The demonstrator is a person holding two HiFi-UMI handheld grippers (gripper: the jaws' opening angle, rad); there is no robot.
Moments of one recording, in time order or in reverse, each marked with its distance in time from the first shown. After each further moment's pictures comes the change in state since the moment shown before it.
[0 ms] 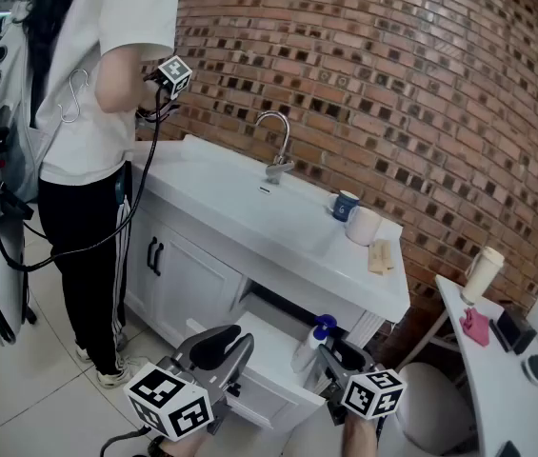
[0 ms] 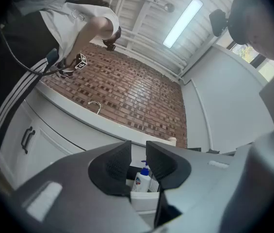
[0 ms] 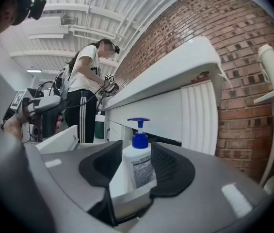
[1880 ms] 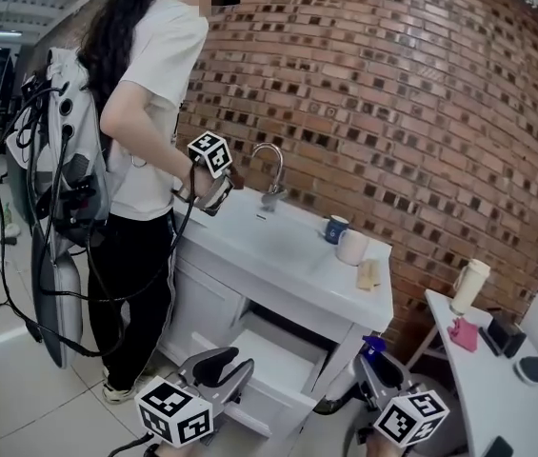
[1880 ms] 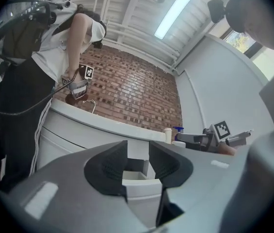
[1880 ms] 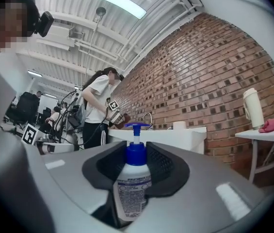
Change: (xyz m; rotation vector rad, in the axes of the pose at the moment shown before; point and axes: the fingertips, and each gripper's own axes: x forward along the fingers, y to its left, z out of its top) left arm -0.010 -0.026 -0.019 0.071 0.076 -0.061; right arm -0.124 0.028 0.107 -0.052 -0.226 -0.107
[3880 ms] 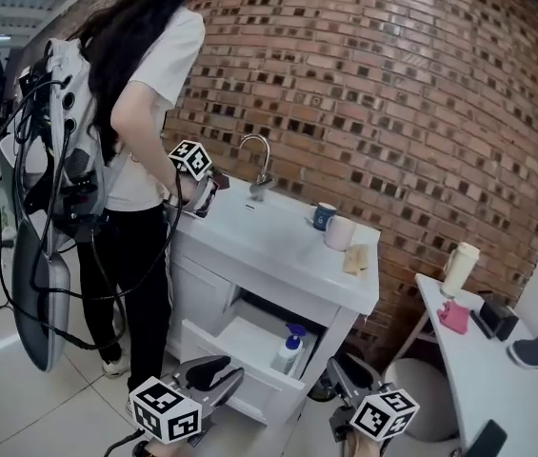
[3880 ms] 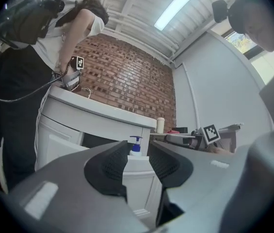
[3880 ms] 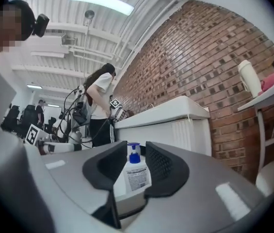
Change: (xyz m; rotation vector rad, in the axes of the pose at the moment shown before) left arm -0.018 -0.022 -0.045 -0.016 0.120 -0.066; right arm -0.009 0.007 -0.067 0.131 0.041 0.074
